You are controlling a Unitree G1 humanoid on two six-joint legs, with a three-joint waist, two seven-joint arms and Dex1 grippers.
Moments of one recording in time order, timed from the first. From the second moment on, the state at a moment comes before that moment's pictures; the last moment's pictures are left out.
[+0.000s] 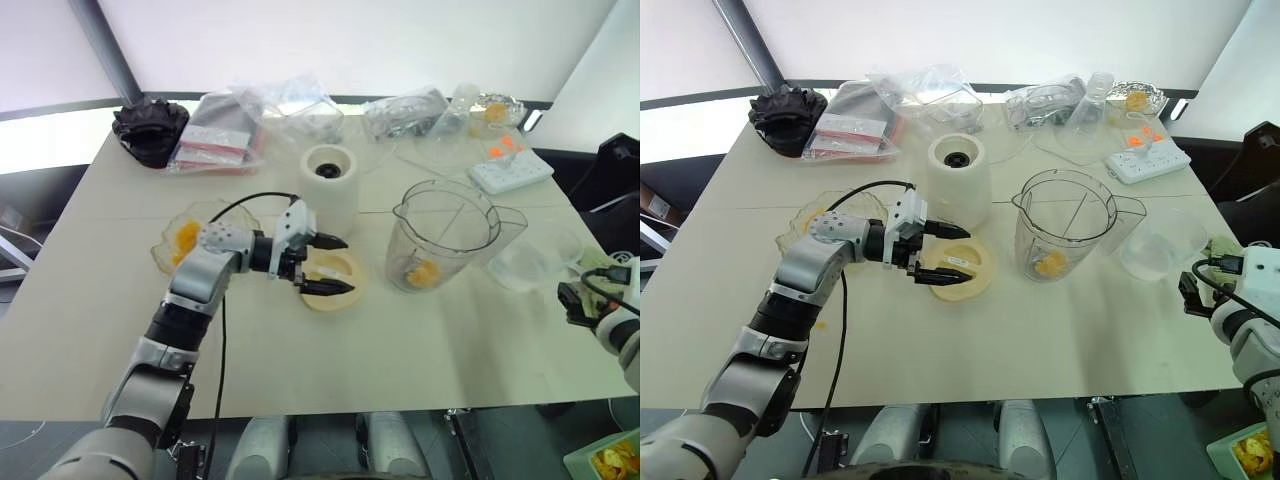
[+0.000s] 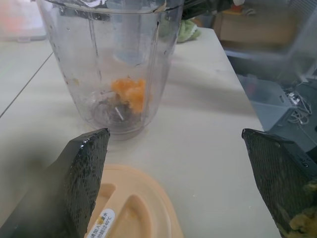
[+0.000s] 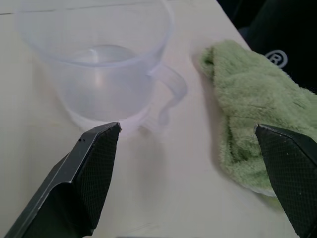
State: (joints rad) left arm -0.64 0.35 -0.21 0.13 -0.23 0.41 -1.27; right arm 0.16 -0.76 -0.56 -0.27 0.71 0.82 -0.13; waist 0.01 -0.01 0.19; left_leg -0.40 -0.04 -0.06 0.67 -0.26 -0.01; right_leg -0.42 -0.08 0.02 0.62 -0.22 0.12
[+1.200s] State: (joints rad) left arm -0.64 0.36 -0.22 0.09 -0.27 0.43 -1.22; right arm -0.13 -0.64 -0.52 0.11 0.34 0.65 -0.01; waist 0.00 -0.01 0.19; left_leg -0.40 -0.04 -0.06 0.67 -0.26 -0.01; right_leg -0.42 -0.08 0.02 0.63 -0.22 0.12
